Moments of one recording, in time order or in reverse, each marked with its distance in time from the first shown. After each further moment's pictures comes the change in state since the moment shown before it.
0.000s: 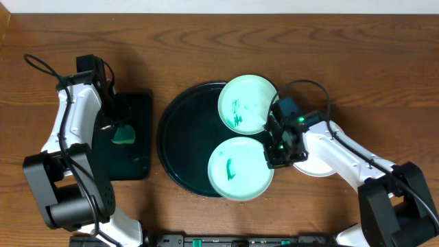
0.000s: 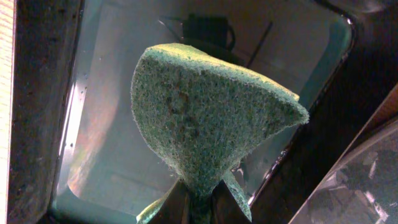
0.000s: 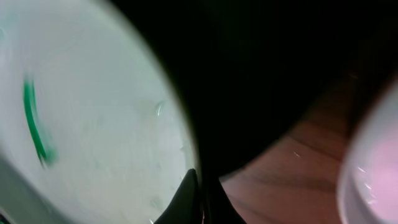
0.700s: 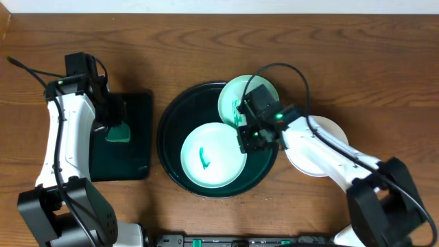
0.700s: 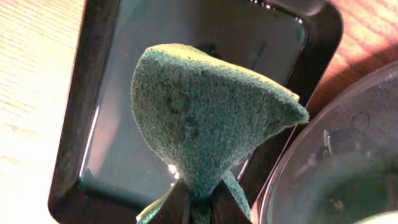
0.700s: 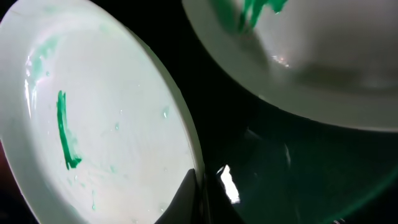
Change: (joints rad) left arm 0.000 -0.168 0.000 -0.073 0.001 0.023; right arm 0.133 0.071 0.158 0.161 0.000 0.117
